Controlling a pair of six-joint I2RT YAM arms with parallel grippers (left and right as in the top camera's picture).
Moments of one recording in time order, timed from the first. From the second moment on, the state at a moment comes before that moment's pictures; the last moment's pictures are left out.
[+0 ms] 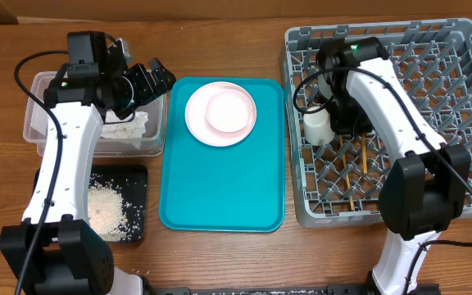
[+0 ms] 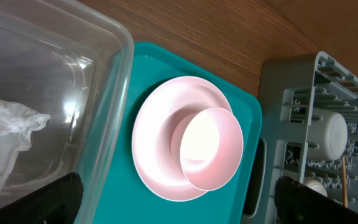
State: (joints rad) left arm 0.07 1.68 1.48 -0.79 0.41 -0.45; right arm 0.24 2.03 1.79 -1.54 0.40 0.33
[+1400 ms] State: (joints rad) left arm 0.07 1.68 1.48 -0.79 0.41 -0.45; right arm 0.24 2.03 1.73 -1.34 0.20 0.27
